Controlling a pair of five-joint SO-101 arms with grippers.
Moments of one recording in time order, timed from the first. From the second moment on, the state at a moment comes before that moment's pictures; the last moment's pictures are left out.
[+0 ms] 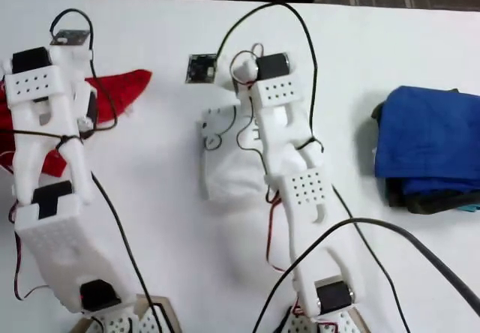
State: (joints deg) left arm -24.4 24.1 -24.0 96.6 -12.4; right arm -19.6 69.8 -87.6 97.8 69.7
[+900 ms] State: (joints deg) left arm -26.4 23.9 -24.0 96.9 -12.4; right arm -22.0 60.5 -53.9 97.4 69.6
